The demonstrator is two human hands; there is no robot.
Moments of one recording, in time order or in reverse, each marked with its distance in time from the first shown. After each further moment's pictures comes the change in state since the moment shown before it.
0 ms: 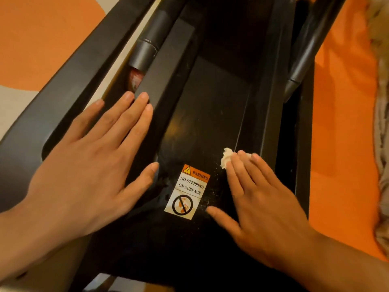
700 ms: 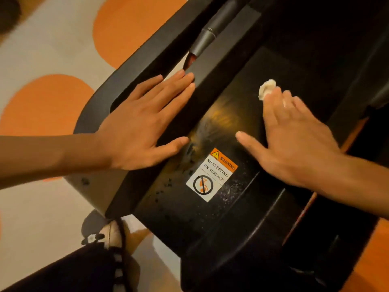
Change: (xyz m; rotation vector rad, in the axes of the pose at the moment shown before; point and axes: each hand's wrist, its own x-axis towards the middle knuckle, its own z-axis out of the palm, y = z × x) left_hand 0.005 0.008 -0.008 0.067 -0.089 -0.040; right_hand 0.102 0.058 -0.011 0.120 0.001 -0.192
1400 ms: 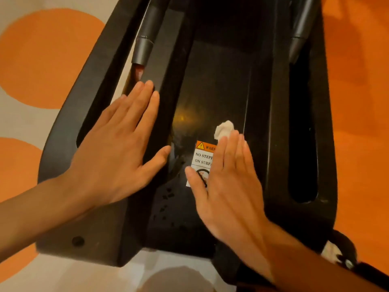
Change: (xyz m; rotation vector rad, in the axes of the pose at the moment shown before) left_hand -0.005 -0.011 0.000 -0.046 0.032 0.118; right_hand -0.063 -0.169 0.051 0.399 0.227 0.587
